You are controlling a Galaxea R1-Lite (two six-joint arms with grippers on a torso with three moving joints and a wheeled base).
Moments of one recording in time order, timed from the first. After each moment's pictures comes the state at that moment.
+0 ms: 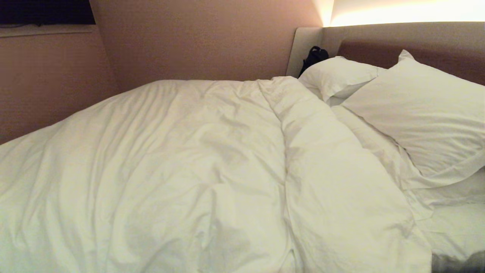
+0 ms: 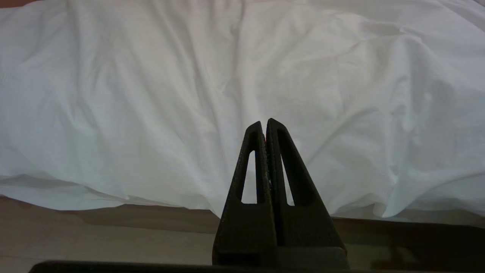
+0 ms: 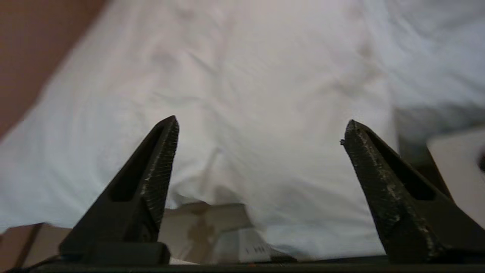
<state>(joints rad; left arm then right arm) 0.02 0.00 -0.01 0.04 0.02 0.02 -0.18 0.37 -0.93 0.75 0.30 0.42</state>
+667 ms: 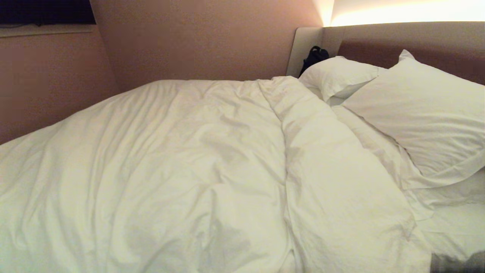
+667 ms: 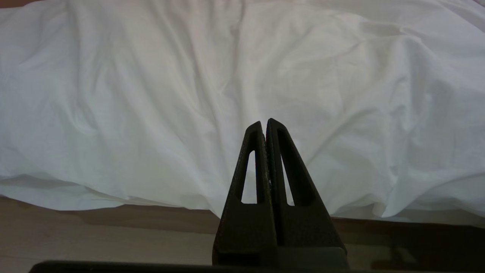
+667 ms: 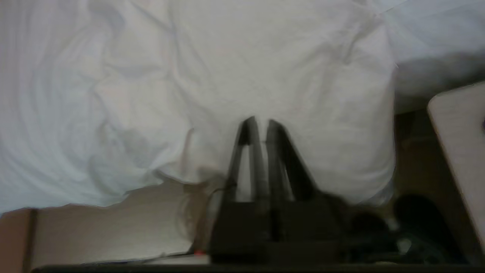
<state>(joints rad) 0.02 0.00 -0.01 0.04 0.02 0.02 -0.18 0.76 -0.88 0.64 0.29 0.40</state>
